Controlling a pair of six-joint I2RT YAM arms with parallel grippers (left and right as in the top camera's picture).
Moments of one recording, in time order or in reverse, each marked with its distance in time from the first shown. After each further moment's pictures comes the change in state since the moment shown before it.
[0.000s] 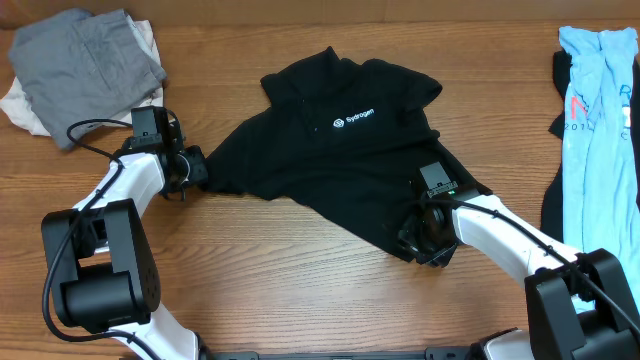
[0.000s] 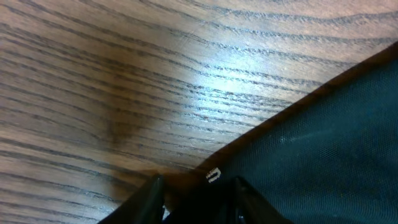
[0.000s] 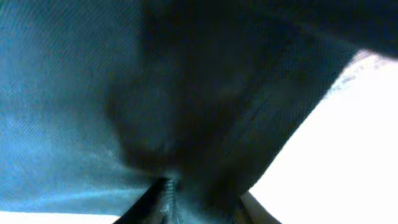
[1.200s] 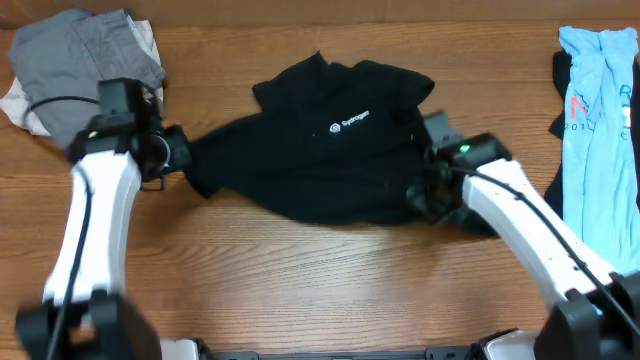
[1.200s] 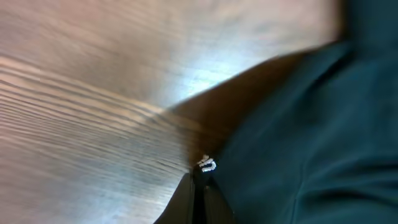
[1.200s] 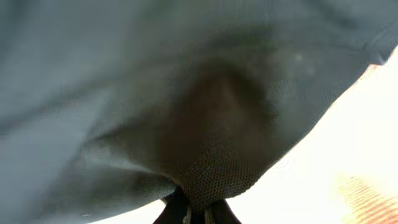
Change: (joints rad) left arm 0.000 -0.310 0.192 -0.402 -0.007 -0.031; right arm 0.000 -0.029 0.432 -0.378 0.243 0.005
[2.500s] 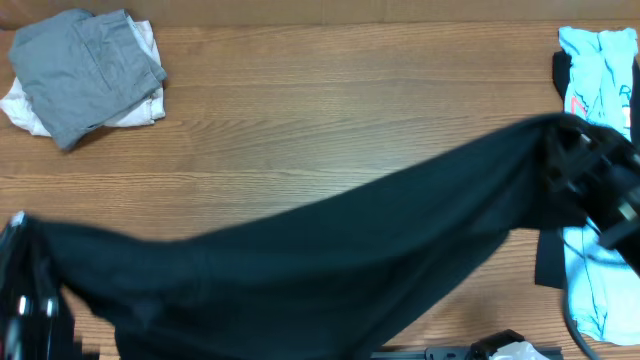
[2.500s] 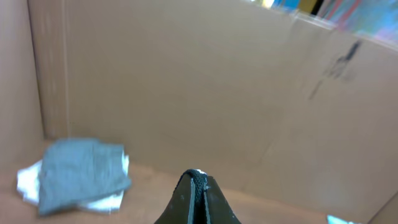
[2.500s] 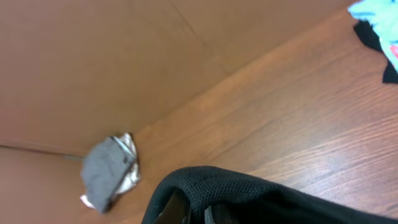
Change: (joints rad) left arm -0.006 -0.681 0.840 -0.418 0.007 -0.078; right arm 0.000 -0.299 0.991 -0.348 0.082 -0.145
